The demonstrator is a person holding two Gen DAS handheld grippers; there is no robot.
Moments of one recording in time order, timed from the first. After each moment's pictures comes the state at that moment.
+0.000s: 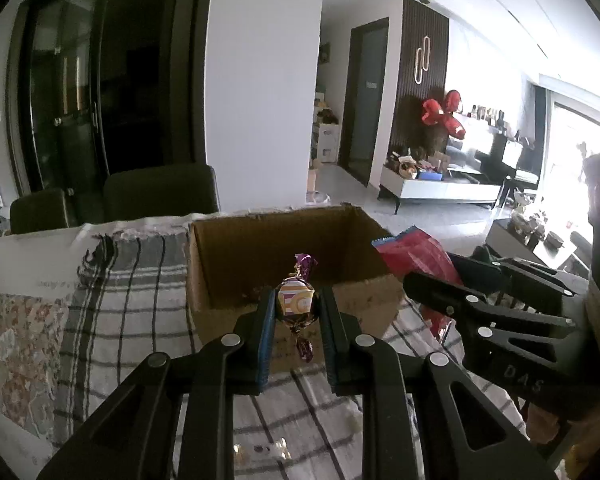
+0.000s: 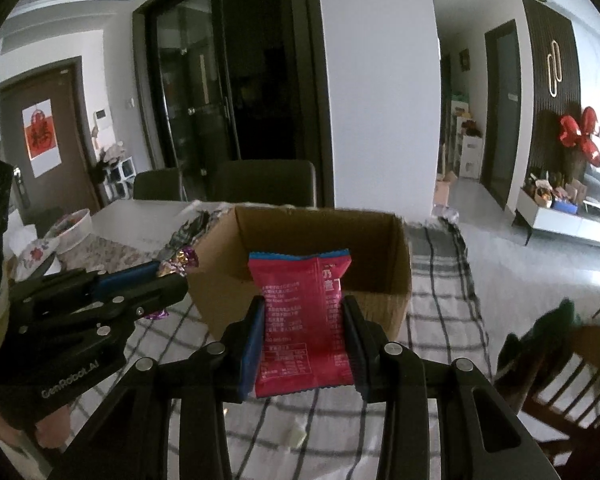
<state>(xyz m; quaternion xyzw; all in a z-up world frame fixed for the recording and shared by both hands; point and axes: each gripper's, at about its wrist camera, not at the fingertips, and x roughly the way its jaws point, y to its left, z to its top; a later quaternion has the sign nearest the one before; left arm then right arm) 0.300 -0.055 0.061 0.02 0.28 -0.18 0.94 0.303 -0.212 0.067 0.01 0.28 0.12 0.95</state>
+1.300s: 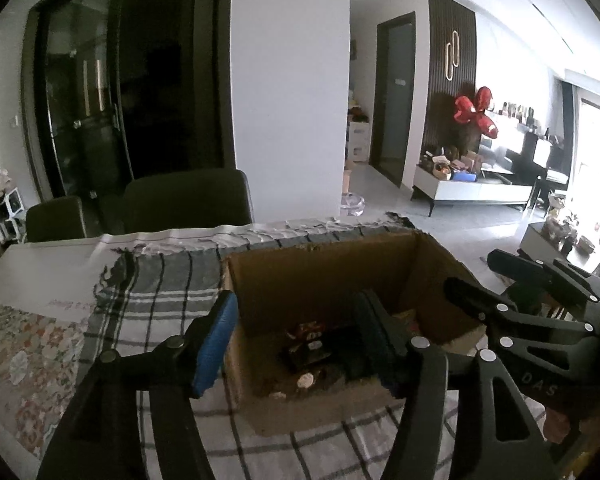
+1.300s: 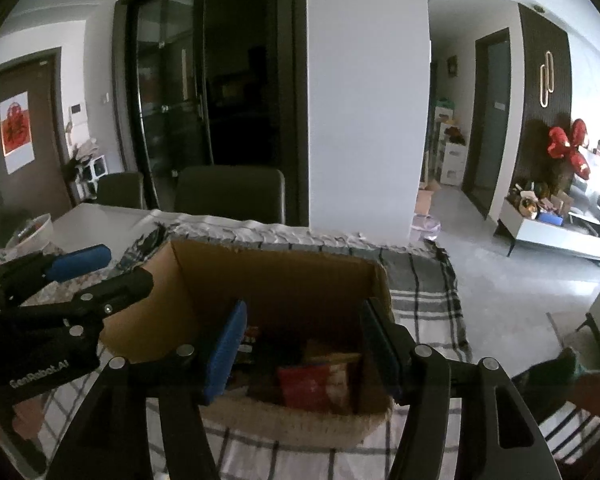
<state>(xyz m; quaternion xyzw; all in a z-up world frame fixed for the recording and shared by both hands) 0.374 -0.047 0.052 0.03 0.29 -0.12 0.95 0.377 -0.216 0.058 -0.02 0.27 0.06 0.96</state>
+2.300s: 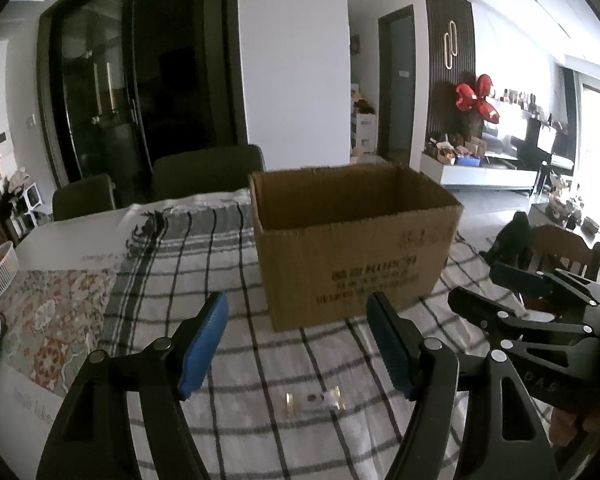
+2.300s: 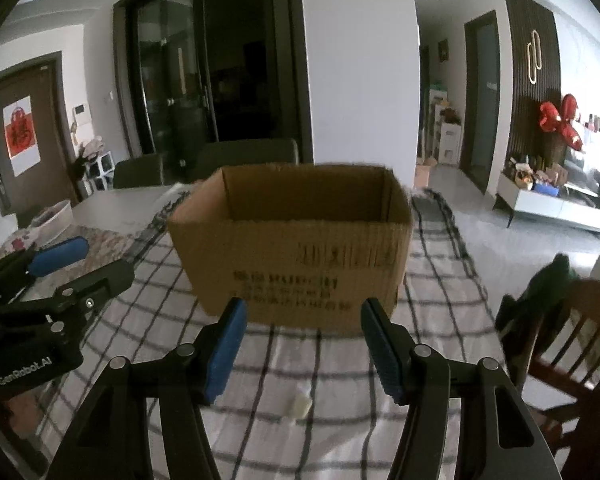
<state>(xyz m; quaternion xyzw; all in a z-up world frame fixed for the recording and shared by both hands) 0.257 -0.022 0.014 0.05 0.29 -0.10 0.95 0.271 -0.198 0.012 0.02 0.31 0.07 0.95</state>
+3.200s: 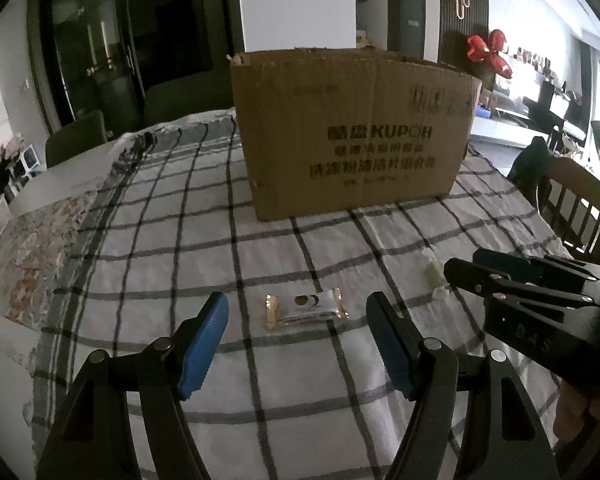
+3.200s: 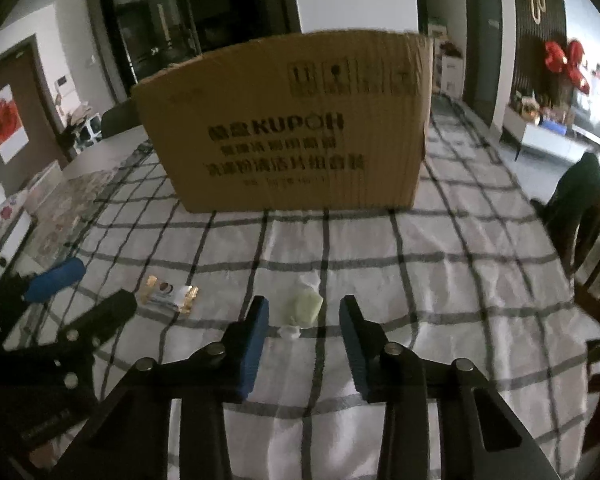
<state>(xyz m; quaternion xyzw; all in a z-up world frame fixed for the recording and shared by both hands) 0.249 -0.032 -0.081 0.06 0.39 -0.09 0.92 0.277 -0.198 -0.086 0.06 0.42 0.07 0.90</state>
